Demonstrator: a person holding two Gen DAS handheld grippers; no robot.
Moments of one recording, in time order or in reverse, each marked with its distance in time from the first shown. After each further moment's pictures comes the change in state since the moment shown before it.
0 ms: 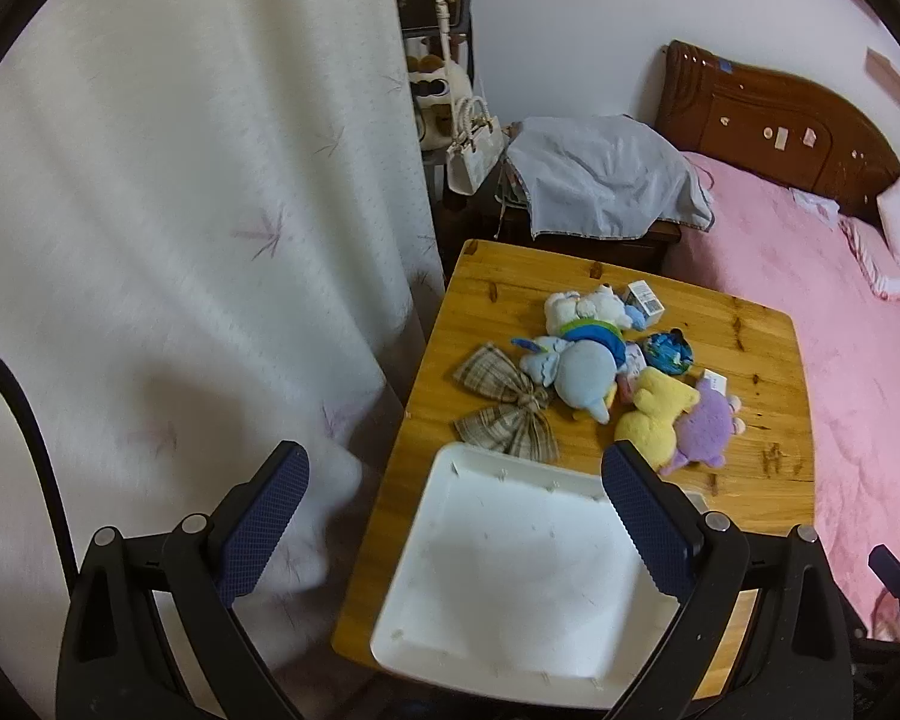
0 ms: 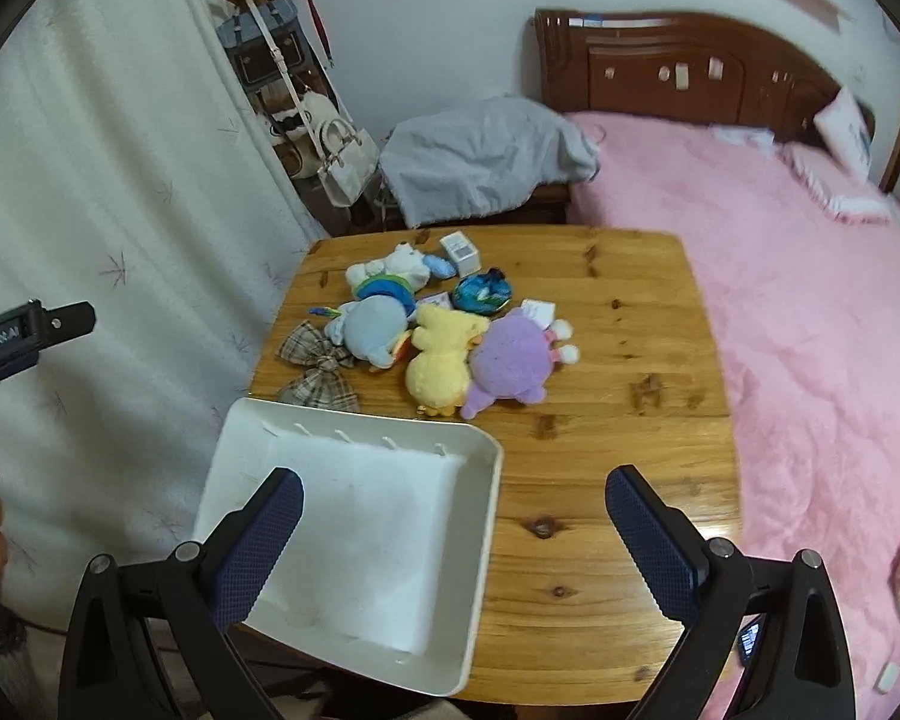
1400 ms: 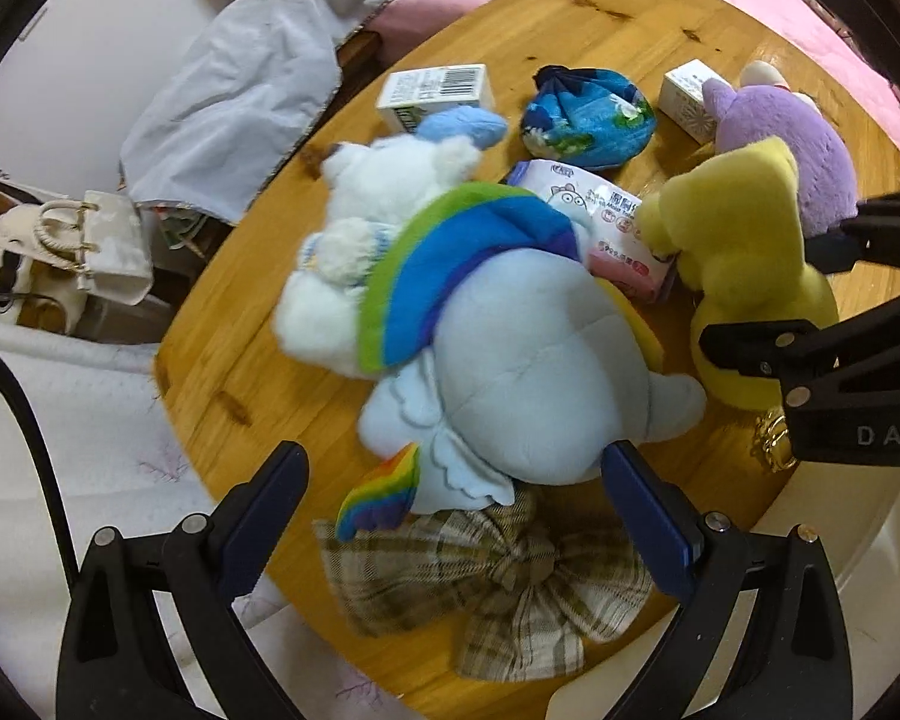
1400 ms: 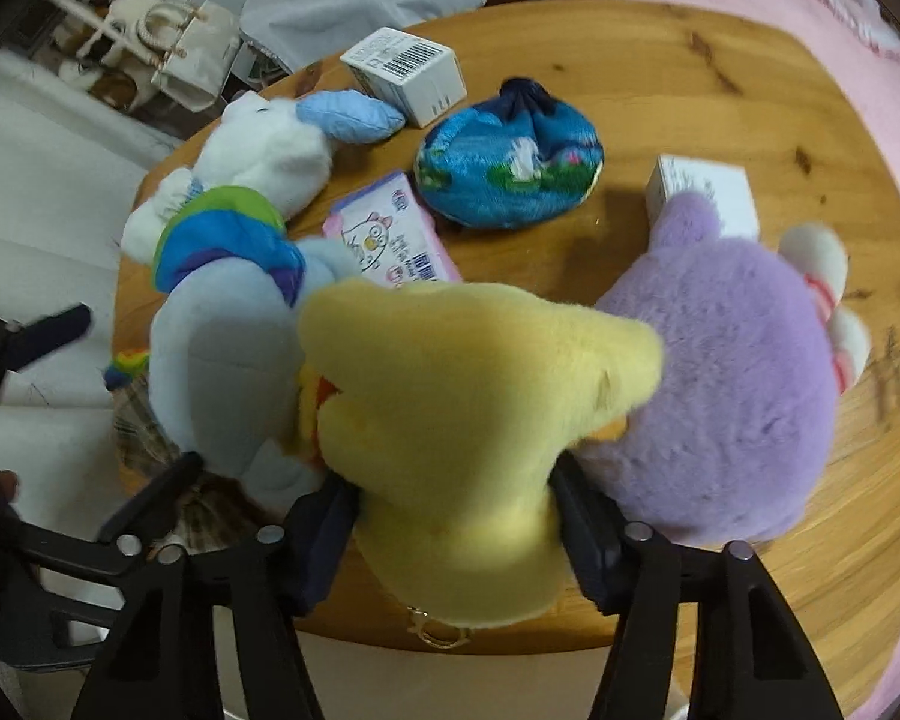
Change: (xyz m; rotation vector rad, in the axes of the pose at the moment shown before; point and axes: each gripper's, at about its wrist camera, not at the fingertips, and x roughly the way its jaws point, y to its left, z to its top) left arm 0.306 -0.137 0.031 0.925 0.213 -0.195; right arm 0.316 -0.003 0.070 0.287 0.371 -0.031
